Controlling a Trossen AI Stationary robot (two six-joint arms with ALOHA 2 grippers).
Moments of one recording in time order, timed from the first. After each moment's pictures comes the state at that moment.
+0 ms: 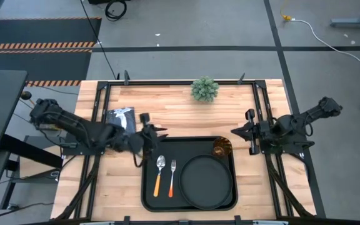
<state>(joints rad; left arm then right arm) -0.38 1.31 1.11 -0.37 -0.80 0.09 0.43 0.36 0.23 0.25 0.41 -0.15</state>
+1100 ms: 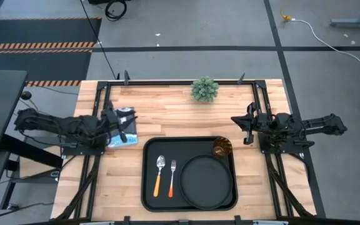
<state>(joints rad) -0.20 0.47 0.37 0.00 -0.69 0.12 0.08 0.16 0.05 0.33 0.29 -0.10</state>
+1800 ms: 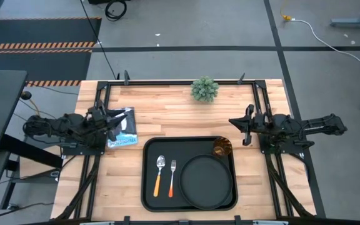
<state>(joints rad) -0.20 0.09 0.30 -0.17 -0.65 0.06 0.08 0.16 0.05 0.22 0.30 -0.03</state>
